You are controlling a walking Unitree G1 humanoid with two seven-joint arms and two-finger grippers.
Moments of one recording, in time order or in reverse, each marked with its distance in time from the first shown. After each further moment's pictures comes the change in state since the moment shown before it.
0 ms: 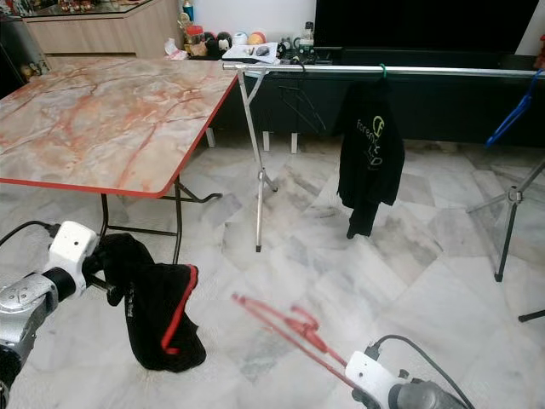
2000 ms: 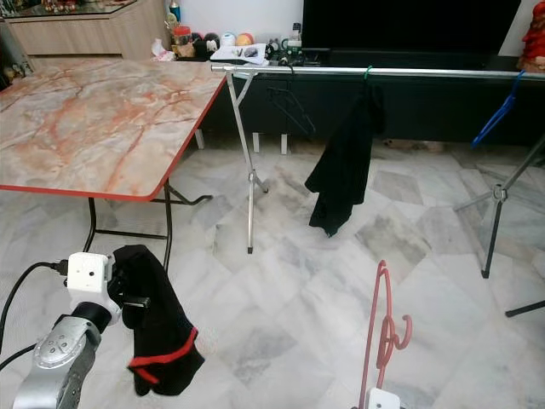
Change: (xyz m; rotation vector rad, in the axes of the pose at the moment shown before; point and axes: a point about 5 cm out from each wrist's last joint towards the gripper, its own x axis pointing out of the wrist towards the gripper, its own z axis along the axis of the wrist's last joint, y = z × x) left arm -0.028 -0.077 -0.004 -0.200 -0.166 0.149; right arm 0.027 0.090 -0.027 0.977 -0.134 -0.449
